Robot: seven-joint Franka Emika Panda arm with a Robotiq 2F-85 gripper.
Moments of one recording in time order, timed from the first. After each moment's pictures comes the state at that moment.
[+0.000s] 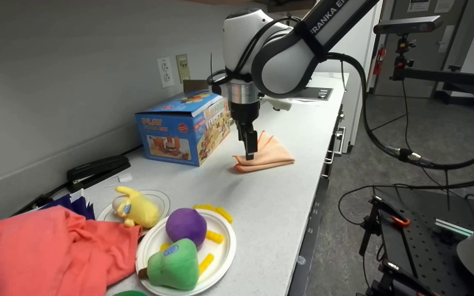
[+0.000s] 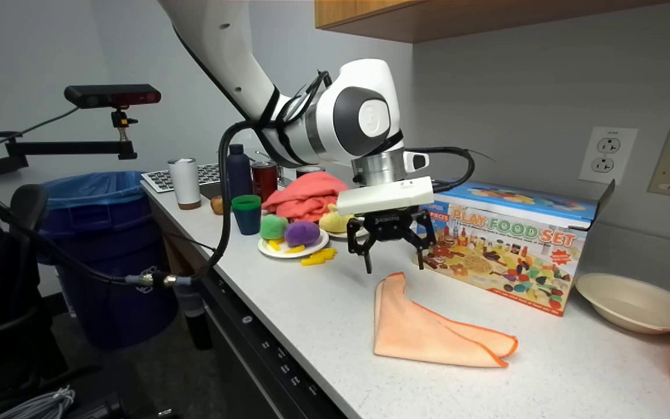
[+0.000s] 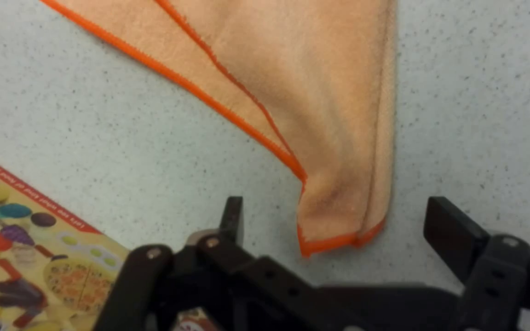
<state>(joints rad) -0.06 0.21 0.01 -2.14 -0.30 2.44 -0.45</state>
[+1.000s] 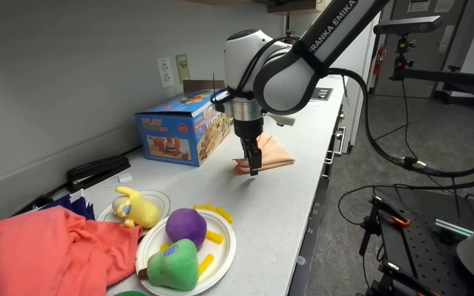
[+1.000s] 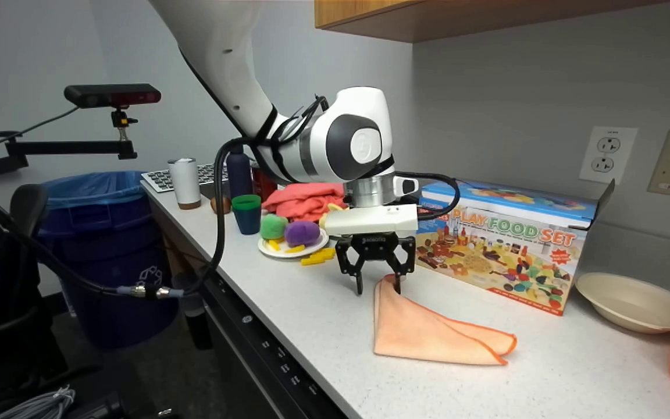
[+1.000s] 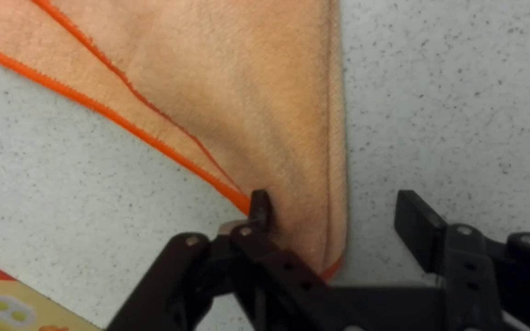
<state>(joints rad) -0.06 0.25 0.03 -2.18 -0.26 2.45 -0.44</state>
